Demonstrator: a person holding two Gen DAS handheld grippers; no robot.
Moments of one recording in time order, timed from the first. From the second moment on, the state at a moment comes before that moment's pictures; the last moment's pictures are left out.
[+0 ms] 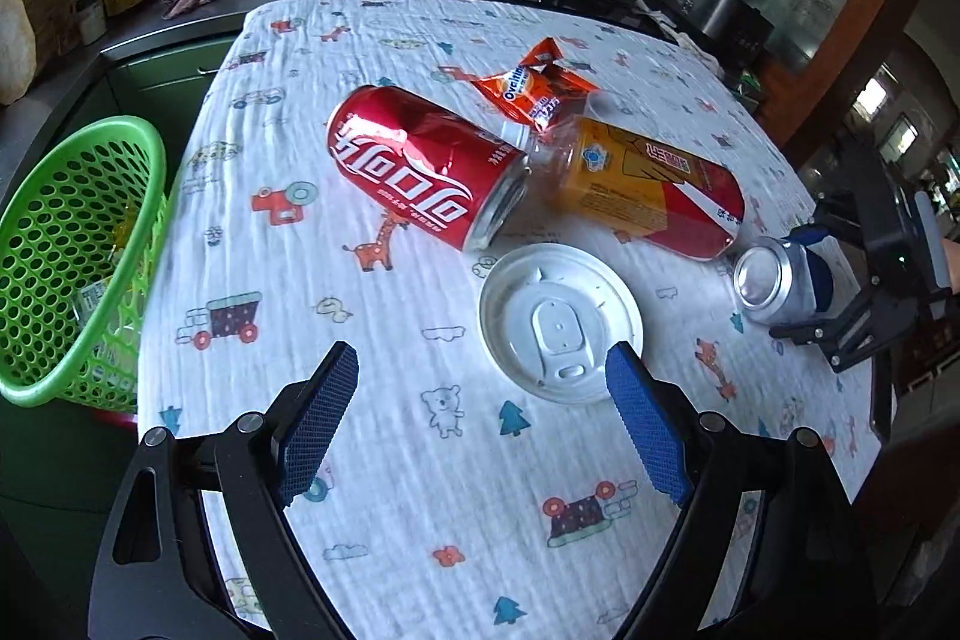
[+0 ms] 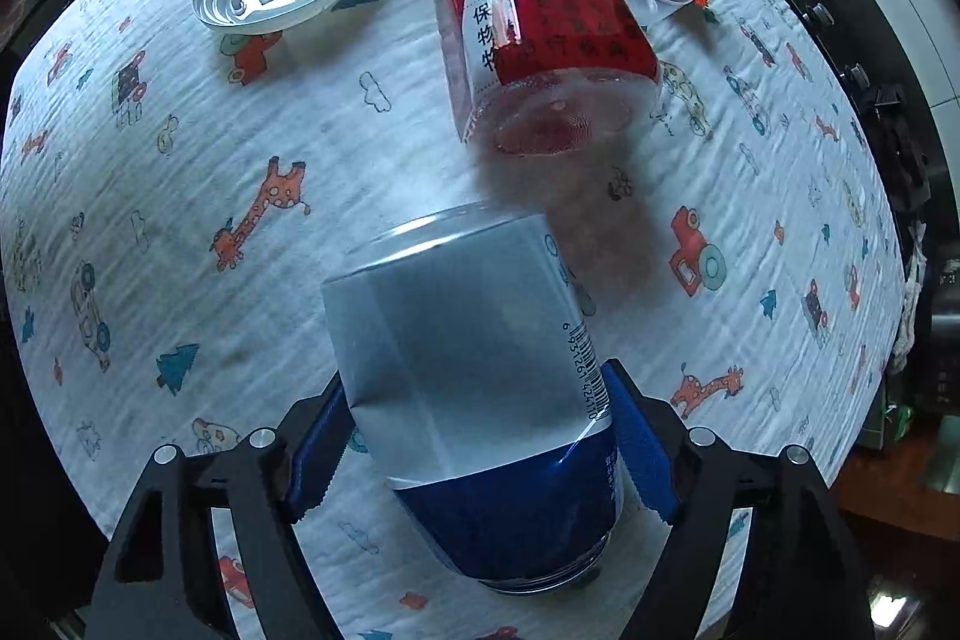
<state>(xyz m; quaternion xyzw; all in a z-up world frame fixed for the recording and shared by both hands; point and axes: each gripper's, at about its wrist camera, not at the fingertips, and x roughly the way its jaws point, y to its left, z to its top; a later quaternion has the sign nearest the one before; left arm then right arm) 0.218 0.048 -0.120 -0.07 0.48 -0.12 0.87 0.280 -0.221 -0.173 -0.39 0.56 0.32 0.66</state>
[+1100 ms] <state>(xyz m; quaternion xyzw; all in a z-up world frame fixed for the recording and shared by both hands) 0.243 0.025 -0.154 -0.04 0.51 -0.12 0.85 0.214 -0.212 -0.124 -0.10 0.53 0.27 0.79</state>
